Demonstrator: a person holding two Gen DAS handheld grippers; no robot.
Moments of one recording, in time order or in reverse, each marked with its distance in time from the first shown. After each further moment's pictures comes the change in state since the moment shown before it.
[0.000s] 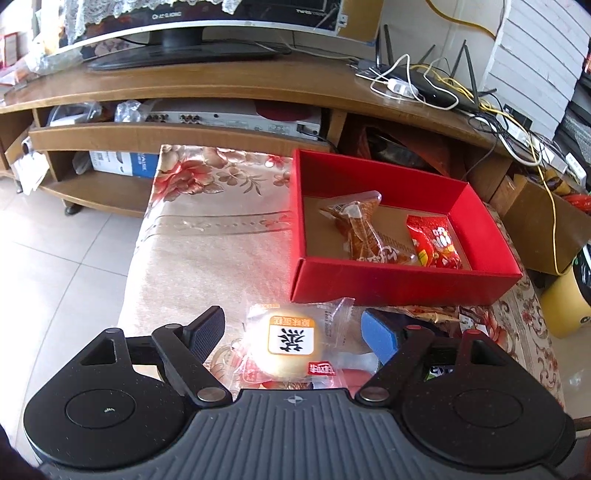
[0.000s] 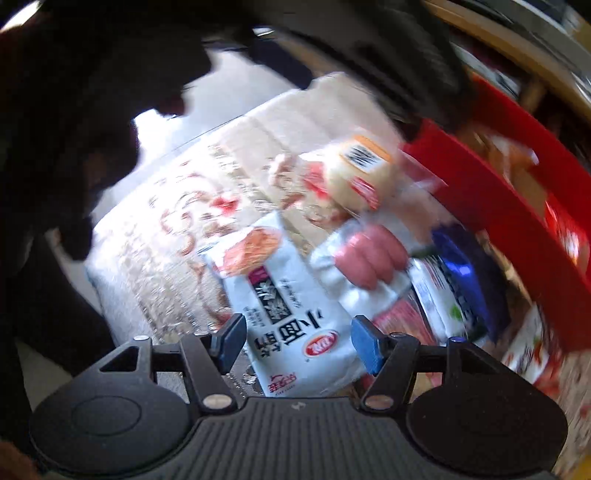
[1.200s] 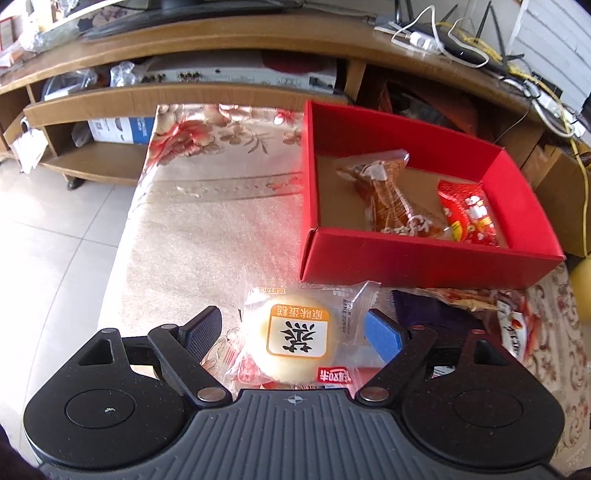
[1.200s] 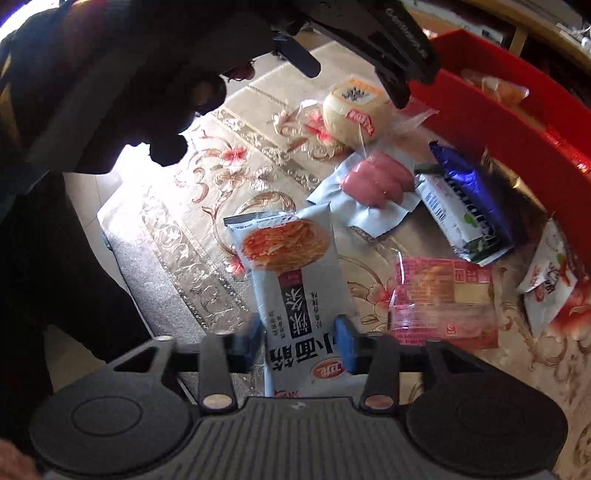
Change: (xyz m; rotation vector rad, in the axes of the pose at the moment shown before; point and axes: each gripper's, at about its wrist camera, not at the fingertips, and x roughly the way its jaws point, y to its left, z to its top) left arm 0.054 -0.005 -0.001 0.007 0.133 0.065; right arm -0.003 -0.008 -0.052 0.139 0.016 0.089
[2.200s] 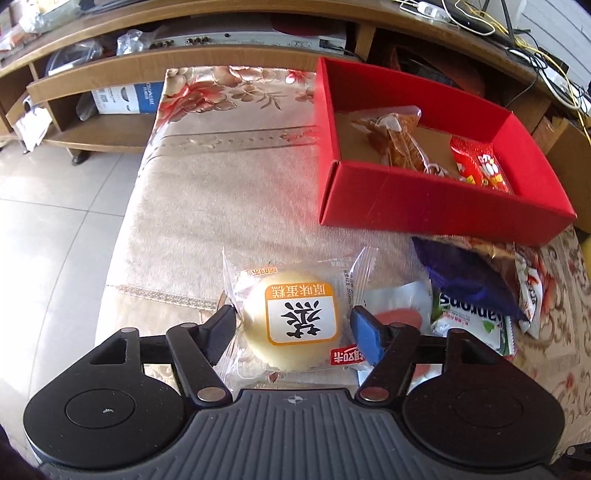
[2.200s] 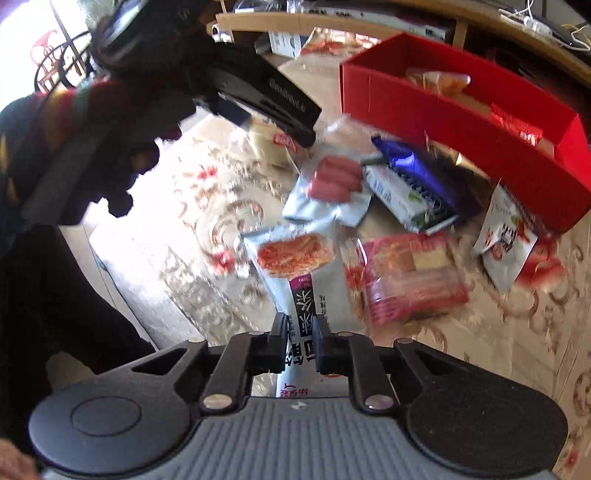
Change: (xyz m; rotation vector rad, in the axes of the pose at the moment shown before) left arm 0.001 0.010 -0.026 0.013 0.073 0.017; right arm -0.028 -0.013 -0.026 0.121 -0.082 -0.050
